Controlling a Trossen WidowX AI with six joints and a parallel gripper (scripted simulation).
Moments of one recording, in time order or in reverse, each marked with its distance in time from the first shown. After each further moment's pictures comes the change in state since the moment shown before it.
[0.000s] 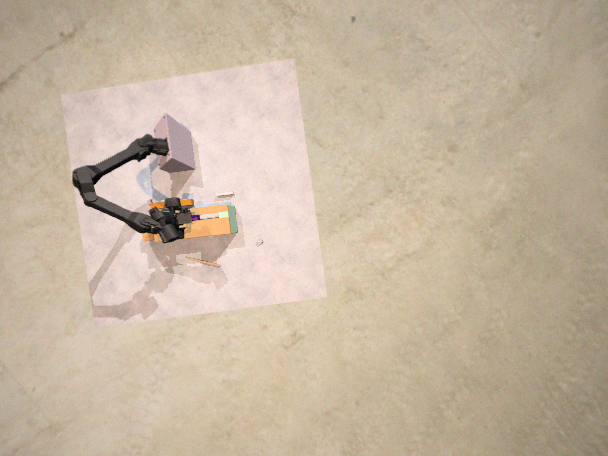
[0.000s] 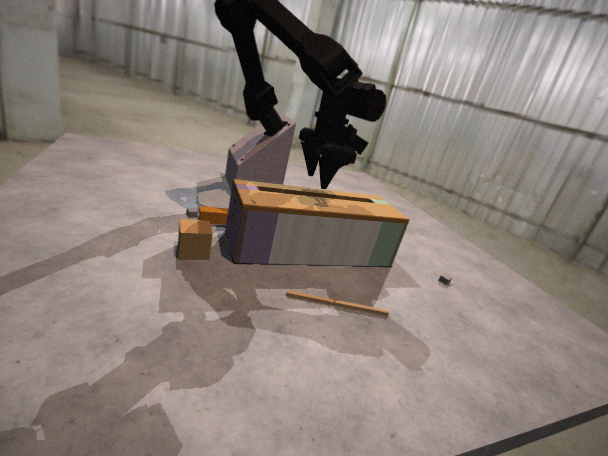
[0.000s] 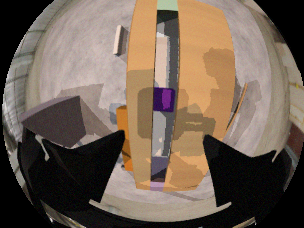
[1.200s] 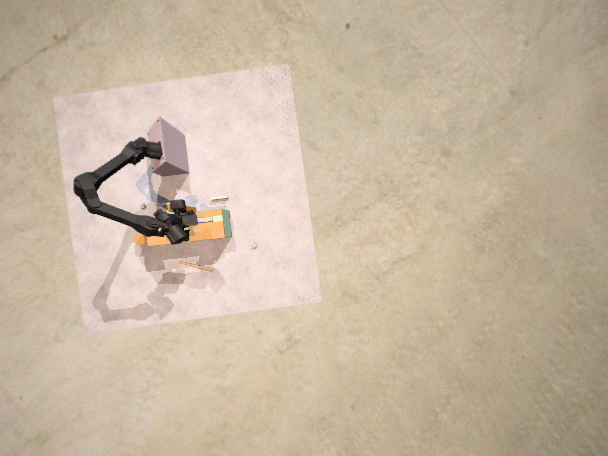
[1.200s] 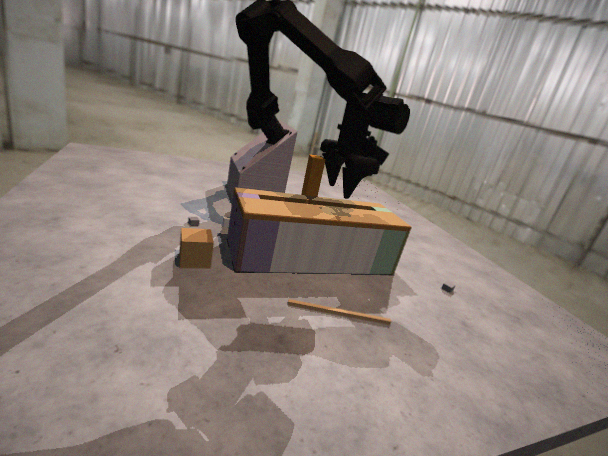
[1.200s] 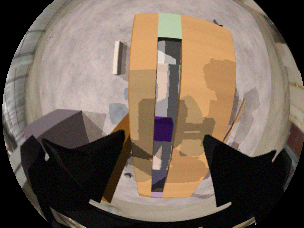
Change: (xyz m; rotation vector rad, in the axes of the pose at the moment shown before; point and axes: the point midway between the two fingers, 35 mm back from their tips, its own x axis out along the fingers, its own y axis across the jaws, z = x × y) arm 0.000 0.002 0.053 0.000 -0.003 -0.002
